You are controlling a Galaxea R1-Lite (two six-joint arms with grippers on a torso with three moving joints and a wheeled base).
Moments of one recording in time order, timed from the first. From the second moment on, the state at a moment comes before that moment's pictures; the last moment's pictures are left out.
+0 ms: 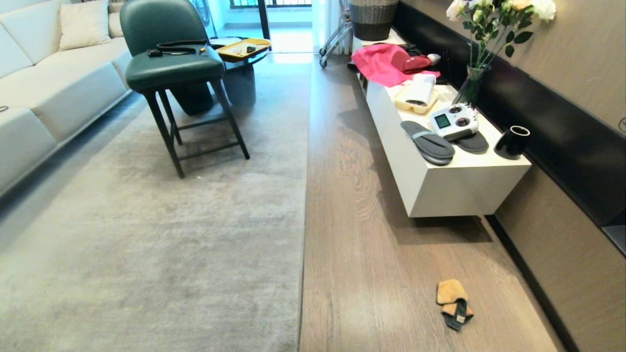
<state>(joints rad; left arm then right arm) 0.00 0.00 -0.02 0.05 -0.01 0.02 0.01 0.00 0.00 0.02 0.07 -0.15</state>
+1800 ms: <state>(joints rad) 0.00 0.00 -0.02 0.05 -0.01 0.02 0.01 0.00 0.00 0.02 0.07 -0.15</state>
